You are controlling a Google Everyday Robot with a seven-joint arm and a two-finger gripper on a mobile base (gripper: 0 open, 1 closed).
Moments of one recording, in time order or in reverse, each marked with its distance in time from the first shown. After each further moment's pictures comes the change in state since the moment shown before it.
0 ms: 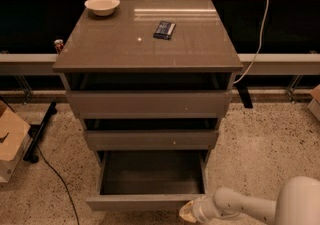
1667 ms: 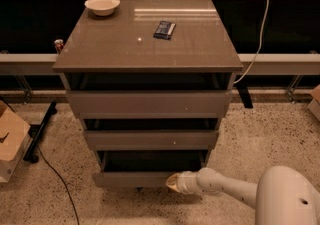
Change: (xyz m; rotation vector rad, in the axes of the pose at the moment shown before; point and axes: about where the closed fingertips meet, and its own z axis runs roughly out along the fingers) arm -0.106 -0.091 0.032 0.190 -0.099 -0.196
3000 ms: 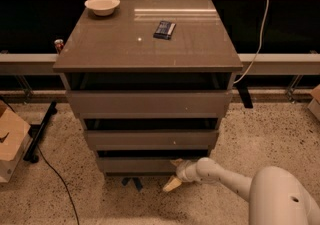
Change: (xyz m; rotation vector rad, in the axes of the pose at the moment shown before) arm -0.018 -0.061 0.010 0.064 -0.041 -0.020
